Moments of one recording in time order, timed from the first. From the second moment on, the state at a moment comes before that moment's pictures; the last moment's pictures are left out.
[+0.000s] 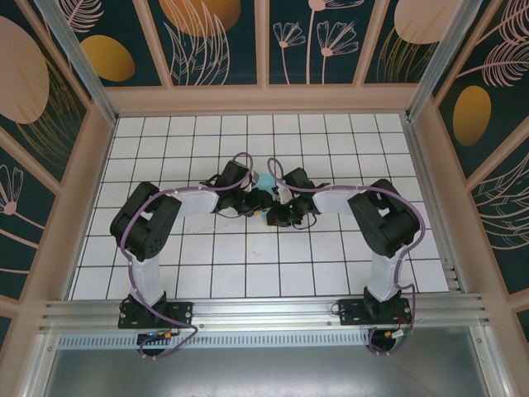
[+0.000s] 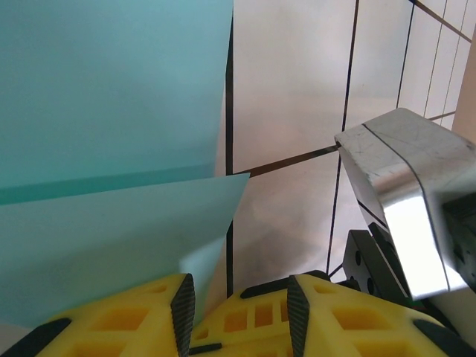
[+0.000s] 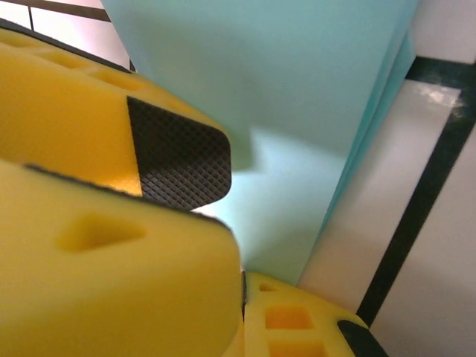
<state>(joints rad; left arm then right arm) -0.59 1.91 1.03 -0.01 0.55 -0.88 0.61 1.88 0.98 -0.21 -0.58 0.52</state>
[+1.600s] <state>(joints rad) -0.39 1.82 1.10 -0.18 0.46 -0.72 0.62 1.70 0.98 -0.23 -0.45 0.43</state>
